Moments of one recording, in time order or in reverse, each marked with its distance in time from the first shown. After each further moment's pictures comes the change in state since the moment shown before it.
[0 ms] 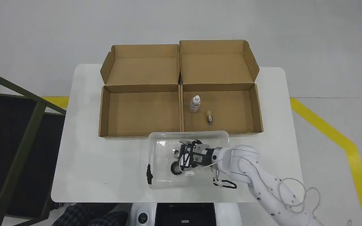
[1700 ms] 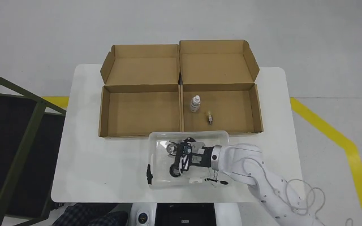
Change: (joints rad) left arm 0.000 0.000 0.000 0.000 0.000 0.000 0.000; right arm -0.010 0.002 0.036 -0.146 0.081 -0.017 -0.064
